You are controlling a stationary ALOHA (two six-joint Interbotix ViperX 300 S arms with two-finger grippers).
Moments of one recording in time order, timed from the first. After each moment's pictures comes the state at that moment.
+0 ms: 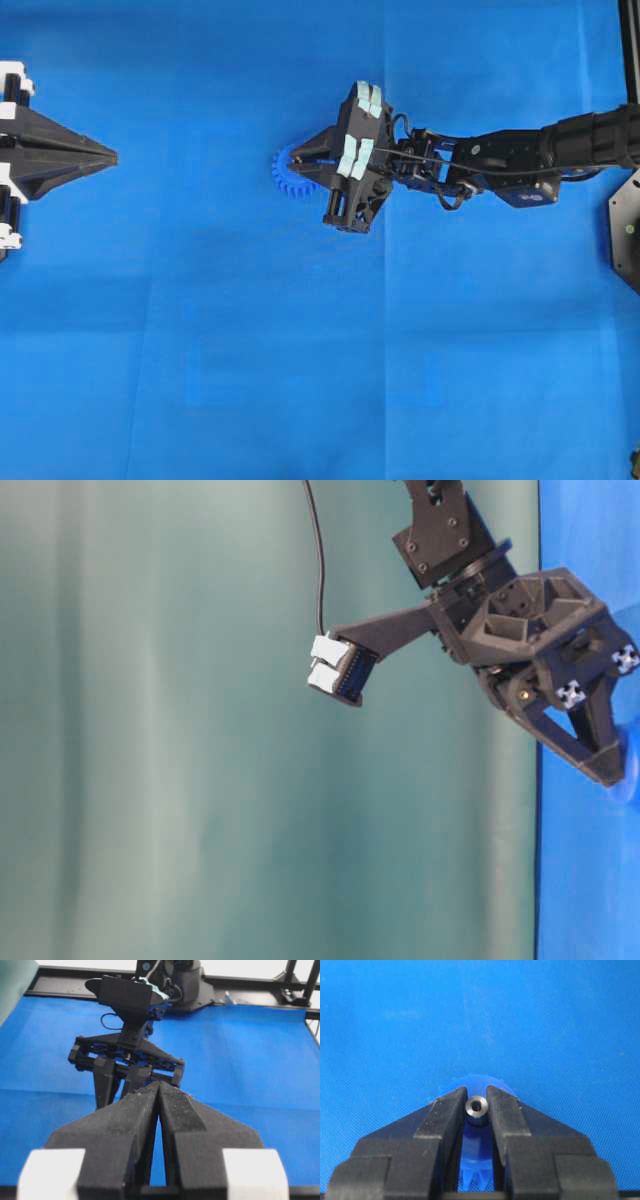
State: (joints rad) left arm 0.03 -0.97 1.21 0.00 -0.21 -0.03; right arm -0.12 0.26 0.65 0.21 -0.42 -0.02
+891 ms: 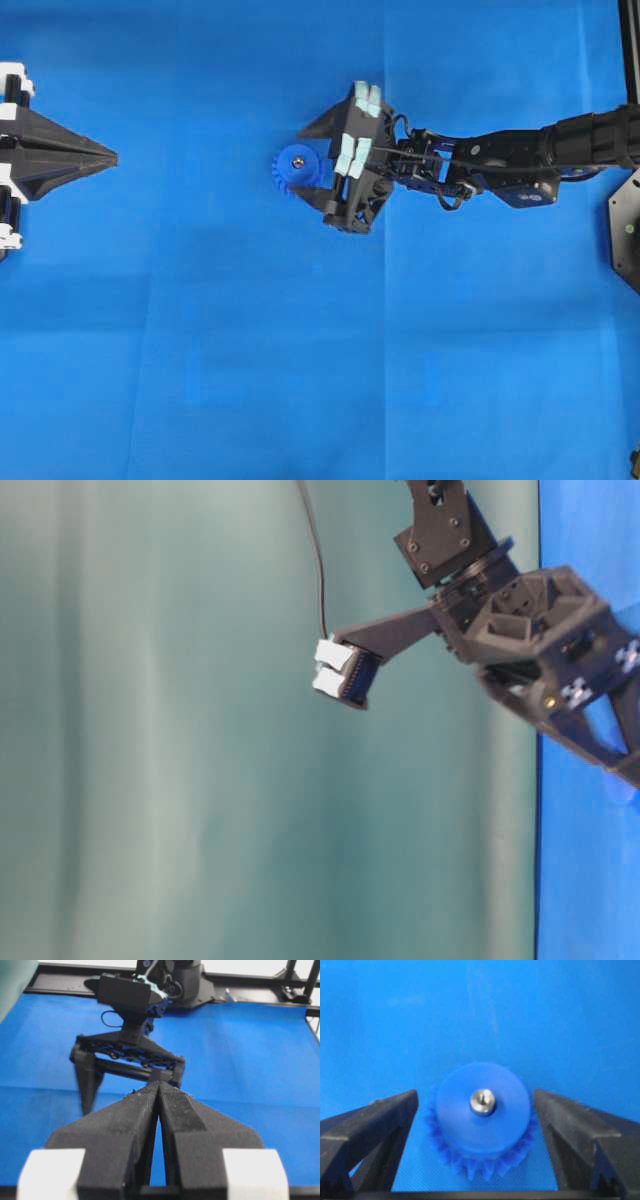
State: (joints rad) left arm 0.03 -0.97 1.21 0.00 -0.21 -0.03; right arm -0.12 0.26 0.65 0.22 -0.41 -0.02
